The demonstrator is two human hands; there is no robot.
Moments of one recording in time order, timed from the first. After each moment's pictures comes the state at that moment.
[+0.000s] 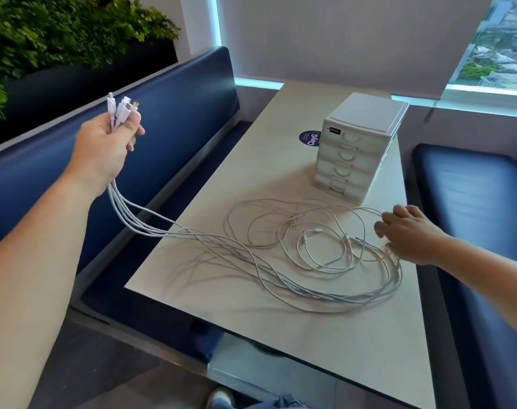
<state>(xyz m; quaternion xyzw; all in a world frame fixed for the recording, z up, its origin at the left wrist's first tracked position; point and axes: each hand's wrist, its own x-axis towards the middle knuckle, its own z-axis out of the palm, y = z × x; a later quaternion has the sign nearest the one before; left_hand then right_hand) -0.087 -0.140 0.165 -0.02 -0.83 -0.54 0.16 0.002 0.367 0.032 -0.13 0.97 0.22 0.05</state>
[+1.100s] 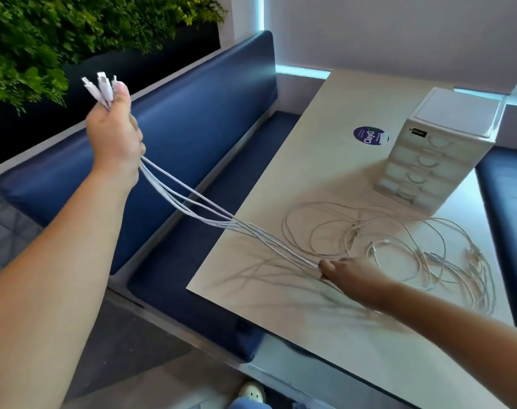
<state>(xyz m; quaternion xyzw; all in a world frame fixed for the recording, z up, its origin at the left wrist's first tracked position) -0.115 -0.221 0.175 0.09 -0.66 -0.70 0.26 -0.028 0.146 -0.030 -0.32 0.95 -0.03 0.03</state>
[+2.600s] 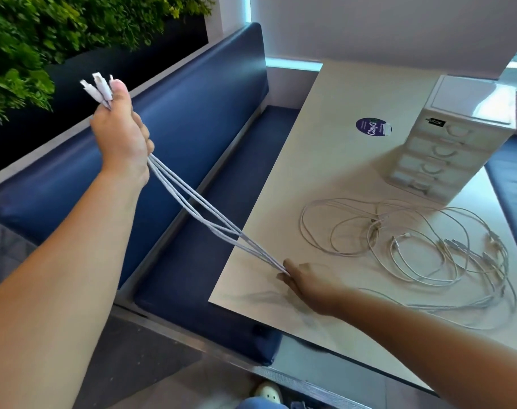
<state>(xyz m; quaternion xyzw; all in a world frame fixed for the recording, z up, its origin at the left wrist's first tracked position) -0.157 -0.254 0.165 0.10 -0.62 -0.74 0.24 -0.030 0.009 -0.034 -0.18 0.97 -0.15 0.12</state>
